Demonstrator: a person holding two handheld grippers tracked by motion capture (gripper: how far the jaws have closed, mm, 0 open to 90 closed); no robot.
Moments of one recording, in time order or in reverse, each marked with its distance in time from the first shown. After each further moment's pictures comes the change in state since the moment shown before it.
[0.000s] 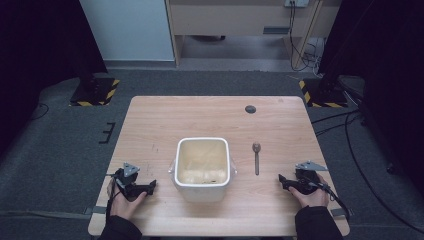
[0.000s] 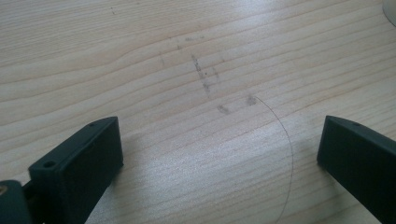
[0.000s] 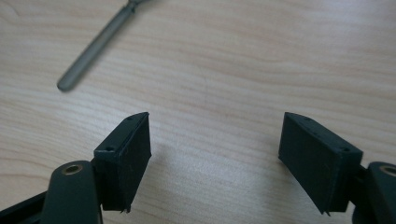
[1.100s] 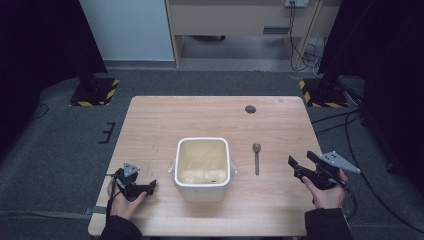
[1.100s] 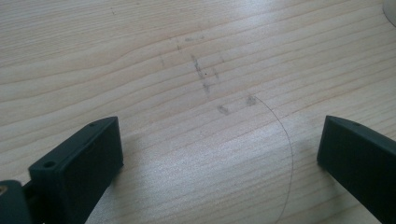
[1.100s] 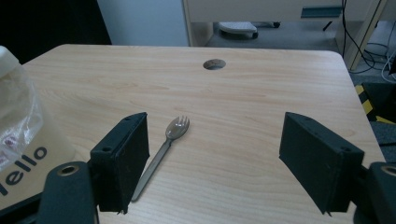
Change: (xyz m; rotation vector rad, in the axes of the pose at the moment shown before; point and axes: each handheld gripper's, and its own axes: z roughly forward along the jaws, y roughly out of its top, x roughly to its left) left arm 0.000 0.000 0.000 0.000 0.000 0.000; right arm 0.003 0.047 -0.075 -0.355 0.035 0.069
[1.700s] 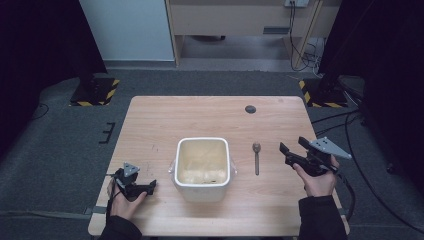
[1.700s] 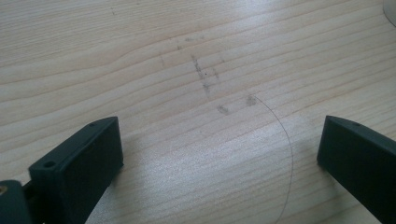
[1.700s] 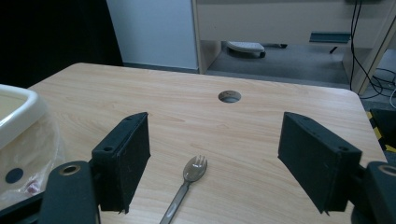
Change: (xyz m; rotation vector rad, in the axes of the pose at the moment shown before) left arm 0.000 0.000 0.000 0.000 0.001 -0.001; right arm 0.024 0.038 0.018 -0.052 0.026 -0.040
